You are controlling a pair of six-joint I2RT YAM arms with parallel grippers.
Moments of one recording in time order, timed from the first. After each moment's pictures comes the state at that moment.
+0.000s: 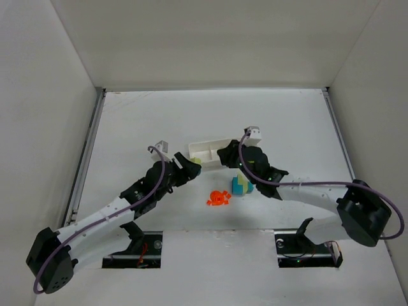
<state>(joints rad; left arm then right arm) -0.77 0.86 0.47 -0.05 -0.28 -1.01 0.86 1.31 0.63 0.40 0.38 0.66</state>
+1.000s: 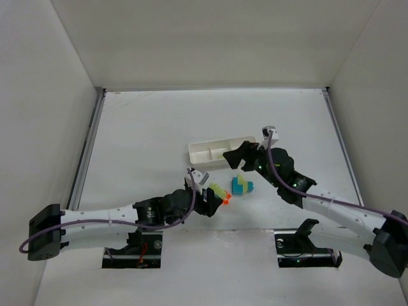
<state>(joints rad) -1.27 0.88 0.40 0.11 -0.35 -0.57 0.77 1.06 0.63 0.21 0.21 0.65</state>
